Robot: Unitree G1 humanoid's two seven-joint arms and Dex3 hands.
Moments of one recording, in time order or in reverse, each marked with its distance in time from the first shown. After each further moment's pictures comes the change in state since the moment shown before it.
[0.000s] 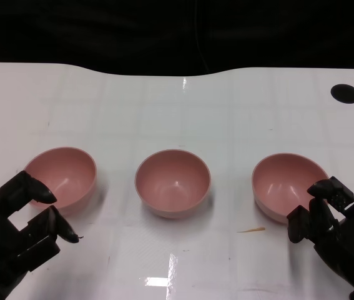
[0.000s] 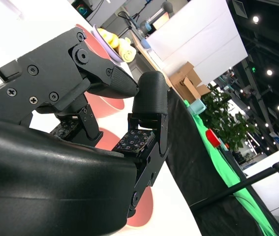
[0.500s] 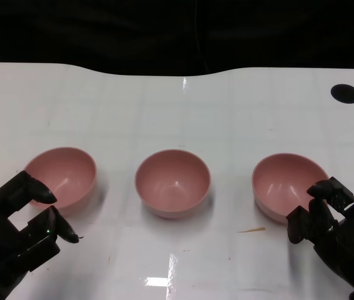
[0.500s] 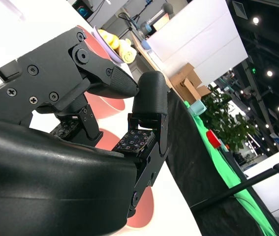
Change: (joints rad) left arm 0.000 0.000 0.000 0.001 0.002 0.000 0.000; right arm 0.000 0.000 0.000 0.004 0.000 0.000 0.007
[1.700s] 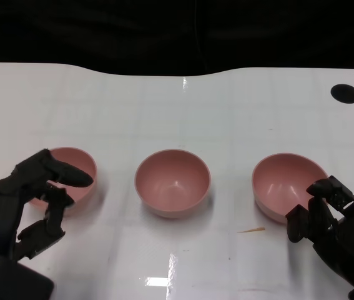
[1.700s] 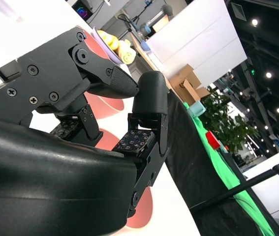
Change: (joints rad) left arm 0.035 0.065 -0.149 -0.042 0.896 -0.561 0.182; right arm -0.013 0.000 -0.003 0.020 -0.001 -0.008 0.011
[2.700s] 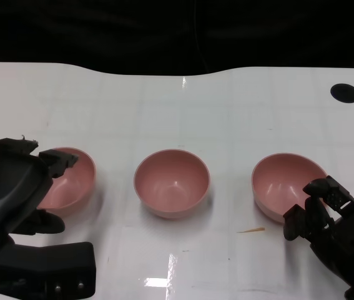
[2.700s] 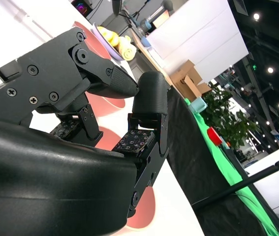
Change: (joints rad) left arm -0.249 0.345 -0.183 0.213 0.654 0.099 -0.018; right arm -0.001 0.015 0.002 -0.005 -0.015 0.000 -0.025
